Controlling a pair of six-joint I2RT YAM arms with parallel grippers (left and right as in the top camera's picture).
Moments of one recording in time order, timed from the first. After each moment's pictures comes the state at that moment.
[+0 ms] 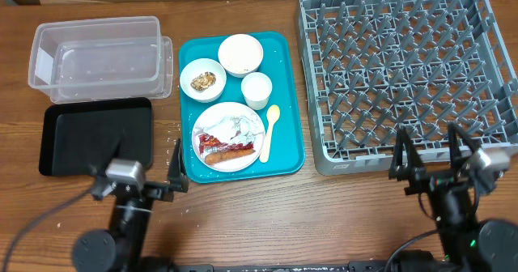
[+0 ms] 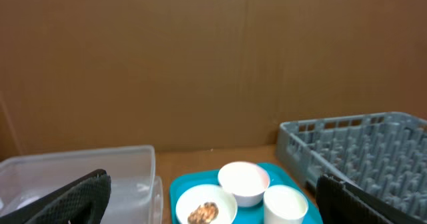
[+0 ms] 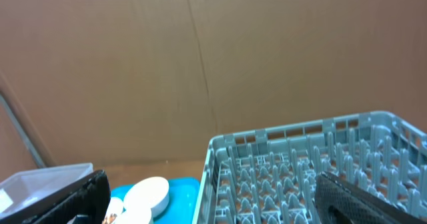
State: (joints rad) left arm -0.02 0.25 0.53 -0.20 0.15 -0.05; right arm -0.02 0.28 0.61 -0.26 -0.18 0.24
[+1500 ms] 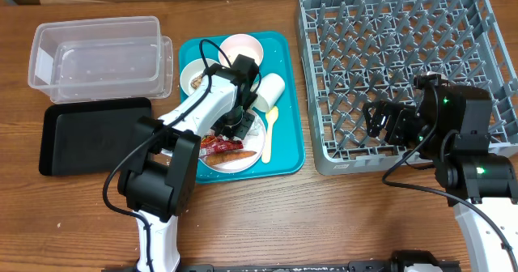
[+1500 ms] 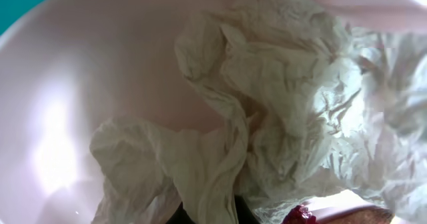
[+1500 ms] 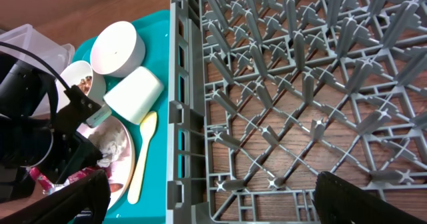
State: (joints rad) left arm -0.41 2.10 1.49 -1.02 -0.07 0.03; right arm -0.02 1.04 0.99 -0.74 -0.31 0.23
